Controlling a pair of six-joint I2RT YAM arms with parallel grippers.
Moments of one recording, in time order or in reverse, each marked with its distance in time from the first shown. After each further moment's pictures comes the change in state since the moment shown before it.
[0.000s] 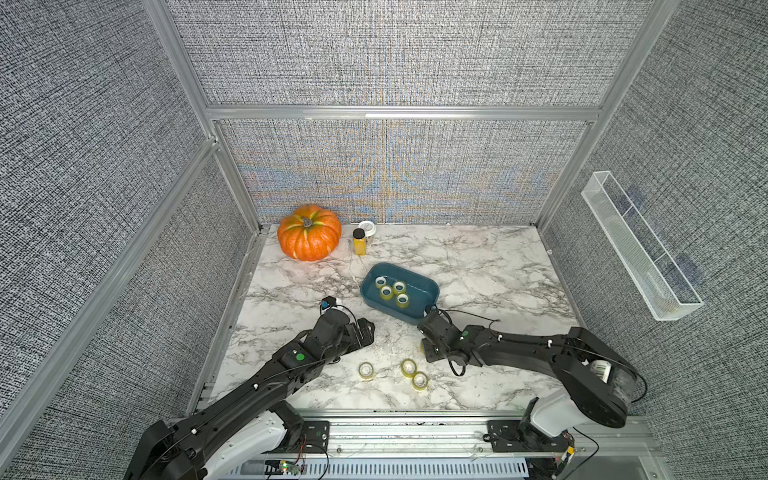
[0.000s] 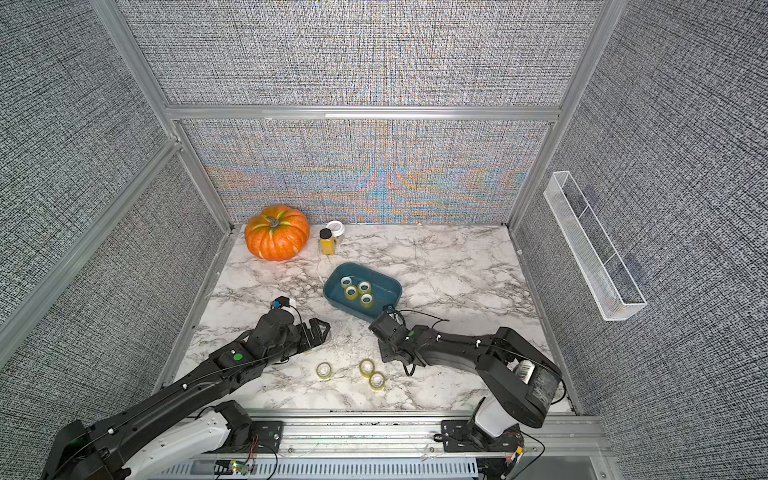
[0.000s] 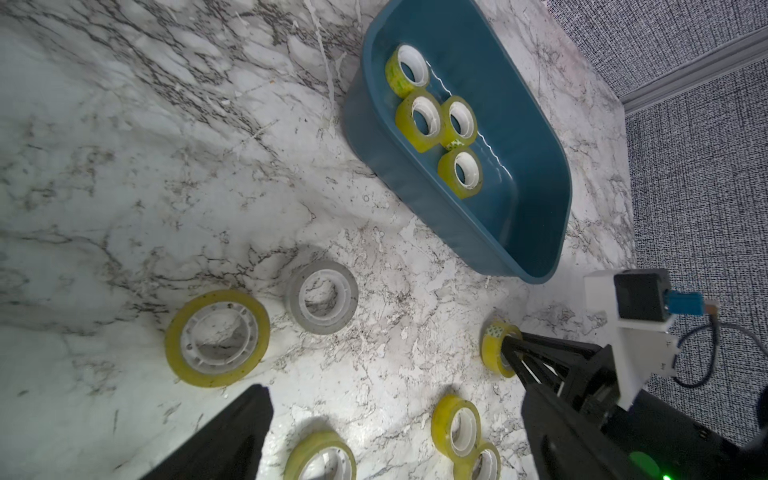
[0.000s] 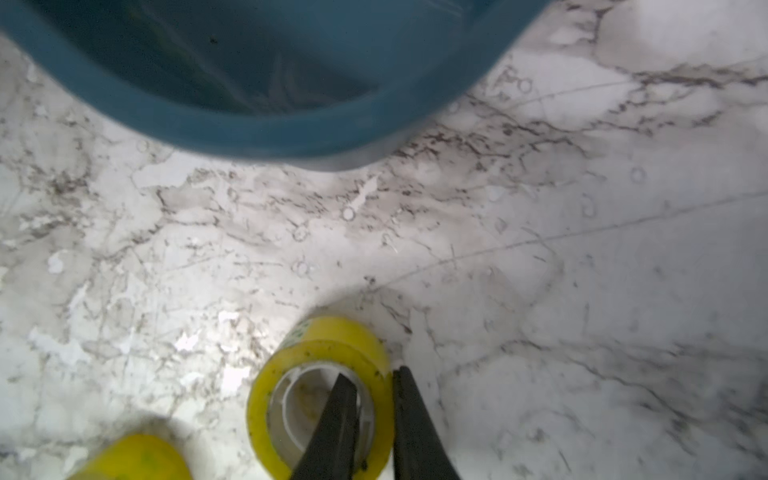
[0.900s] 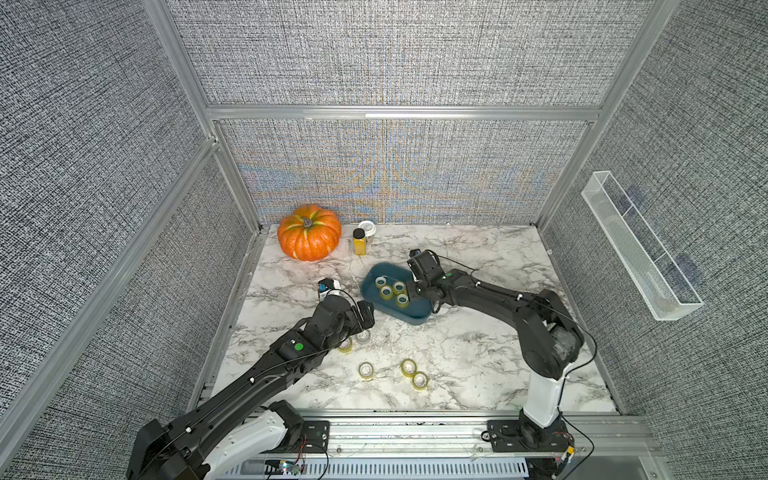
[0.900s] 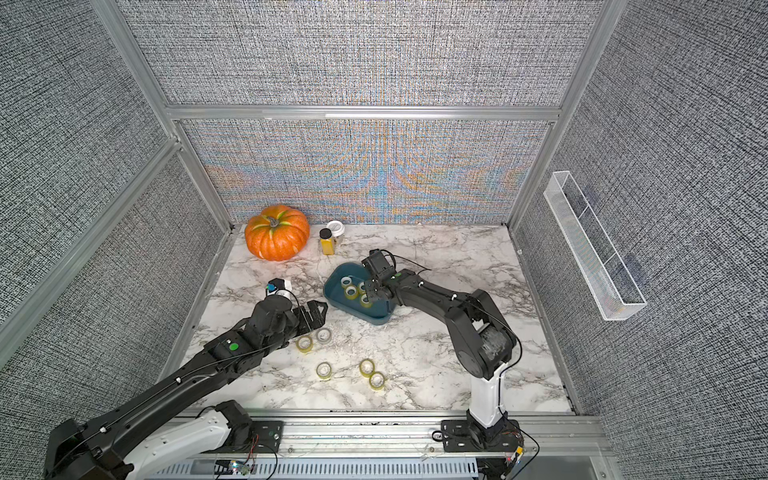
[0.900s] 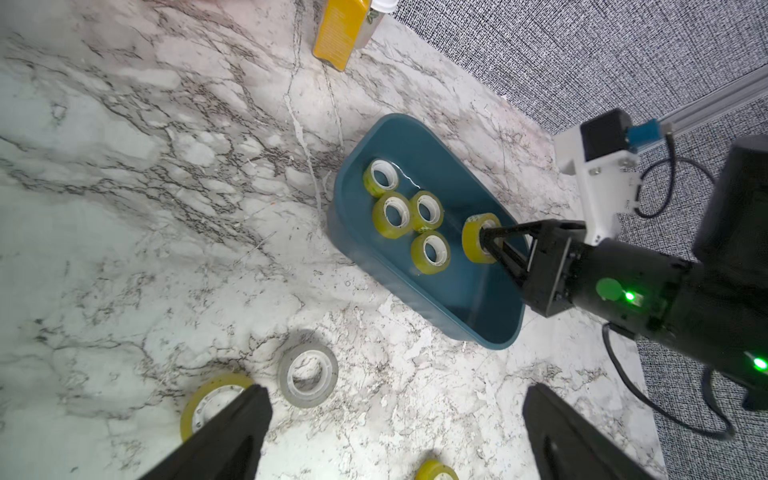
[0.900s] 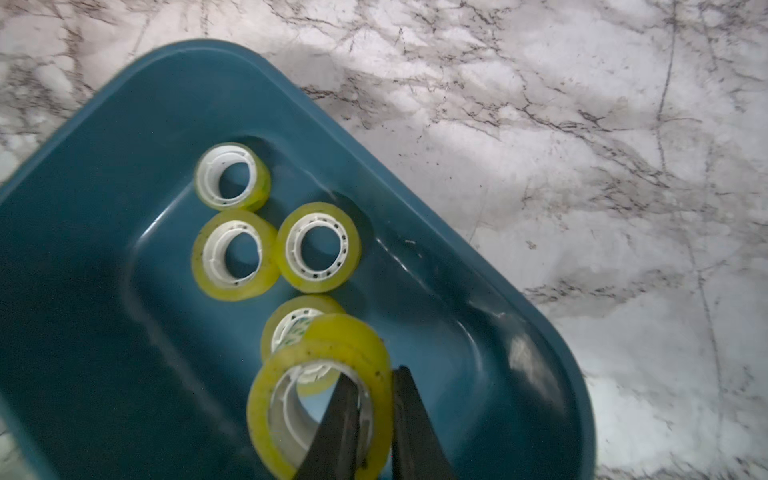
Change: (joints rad) left arm 0.002 0.021 0.139 -0.016 -0.138 0.075; right arm -0.242 0.413 0.609 -0.021 -0.069 -0.254
